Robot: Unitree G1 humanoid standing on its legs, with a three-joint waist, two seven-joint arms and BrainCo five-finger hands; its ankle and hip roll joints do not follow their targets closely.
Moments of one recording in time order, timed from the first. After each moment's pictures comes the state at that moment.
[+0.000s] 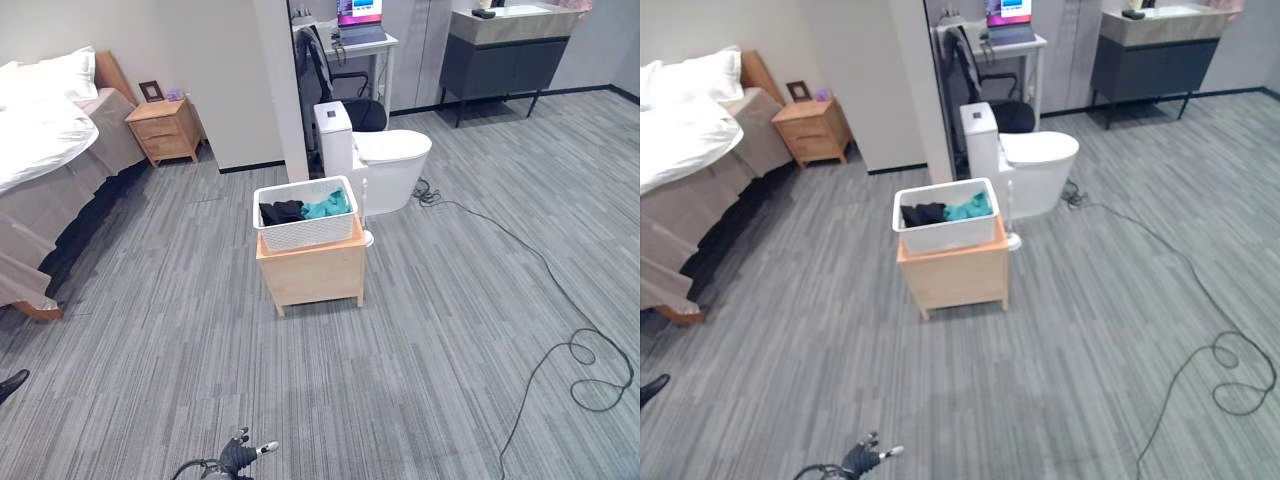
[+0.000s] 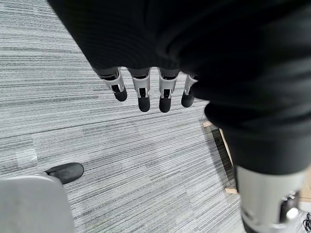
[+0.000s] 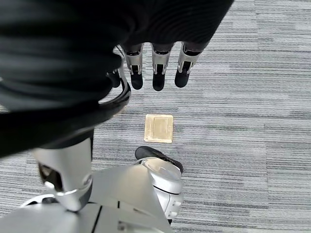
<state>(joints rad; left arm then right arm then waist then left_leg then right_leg) 0.00 0.16 -0.29 1.16 -0.21 -0.17 0.07 0.02 -0.29 0.20 1.40 0.07 -0.01 -0.06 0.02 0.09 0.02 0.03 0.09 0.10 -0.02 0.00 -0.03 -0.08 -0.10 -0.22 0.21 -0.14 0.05</state>
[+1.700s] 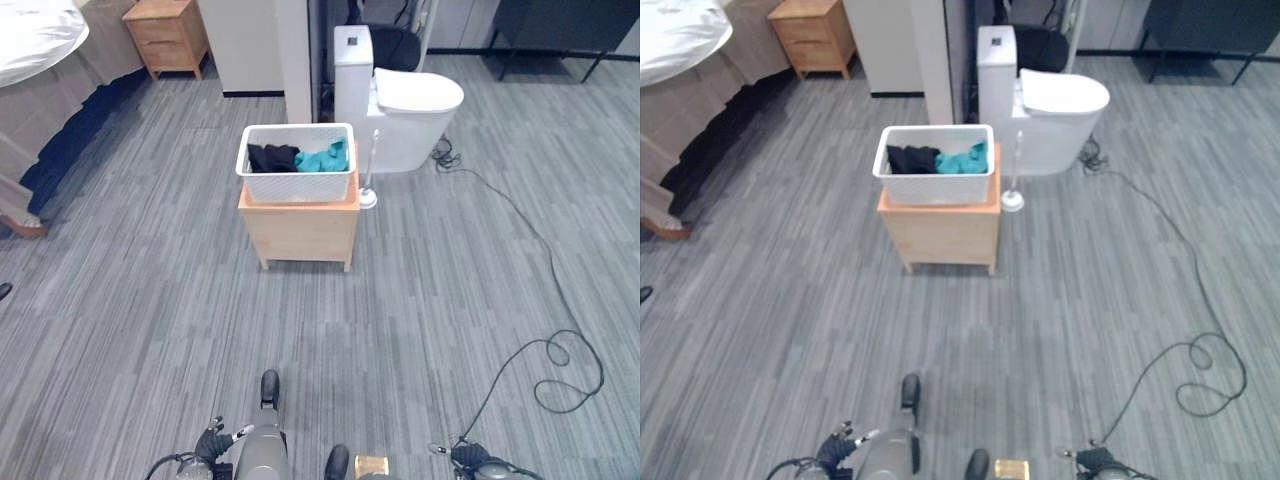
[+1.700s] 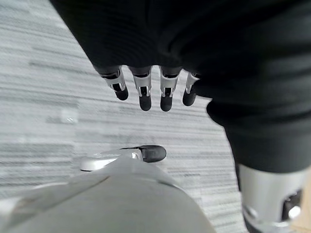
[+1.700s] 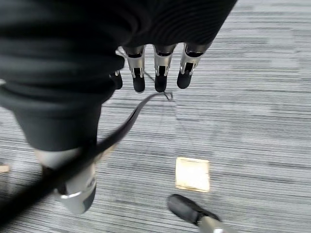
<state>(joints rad) 0.00 0.23 -0.17 1.12 -0.32 -0.17 0.08 -0.14 -0.26 0.20 1.35 0.22 -0.05 -0.09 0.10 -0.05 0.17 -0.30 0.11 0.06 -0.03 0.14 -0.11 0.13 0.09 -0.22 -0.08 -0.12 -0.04</state>
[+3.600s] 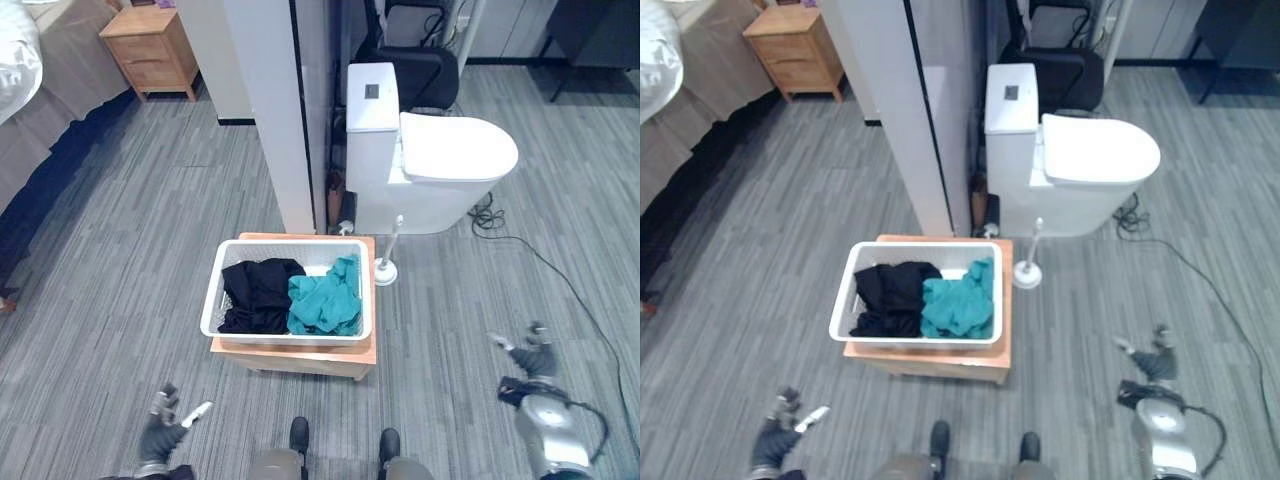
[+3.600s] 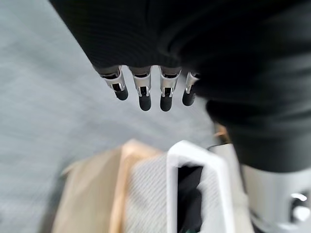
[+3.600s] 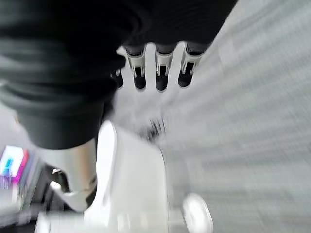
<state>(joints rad) 0.62 0.35 0.10 -0.09 -0.35 -0.13 0.22 0.09 -0.44 -0.26 0.35 0.24 -0.04 -0.37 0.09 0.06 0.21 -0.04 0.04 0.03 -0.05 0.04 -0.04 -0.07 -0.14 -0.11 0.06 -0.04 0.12</state>
